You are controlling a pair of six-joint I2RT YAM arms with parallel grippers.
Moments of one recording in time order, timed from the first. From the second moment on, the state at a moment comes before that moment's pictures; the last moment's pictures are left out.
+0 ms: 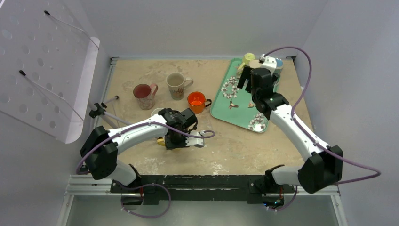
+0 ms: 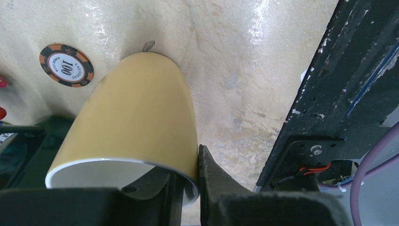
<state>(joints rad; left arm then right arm) -0.88 1.49 1.06 -1.08 0.05 0.64 0.39 1.27 1.08 -0.26 0.50 0.39</state>
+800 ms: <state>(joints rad) -0.81 1.18 1.24 -1.20 0.13 0.64 0.30 2.19 2.09 -0.45 0.22 -0.44</state>
